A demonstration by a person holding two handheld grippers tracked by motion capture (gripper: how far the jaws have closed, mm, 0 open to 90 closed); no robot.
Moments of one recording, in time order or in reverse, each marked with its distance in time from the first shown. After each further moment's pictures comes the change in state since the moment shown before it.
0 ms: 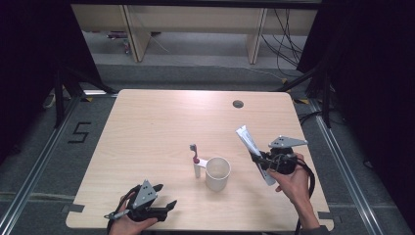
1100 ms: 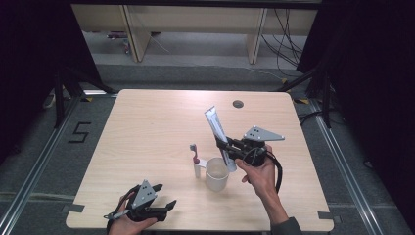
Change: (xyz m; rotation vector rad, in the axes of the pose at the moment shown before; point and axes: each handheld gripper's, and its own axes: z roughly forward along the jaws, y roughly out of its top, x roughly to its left) left arm -0.001 0.000 0.000 -0.016 -0.002 -0.020; right arm 0.057 0.046 0.041 -0.309 0.215 0.027
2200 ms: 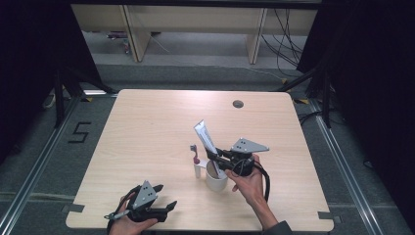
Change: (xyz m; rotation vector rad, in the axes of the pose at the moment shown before) left arm -0.001 -0.001 0.001 0.010 -0.005 0.013; right arm 0.008 -0.041 0.028 0.027 0.045 -0.011
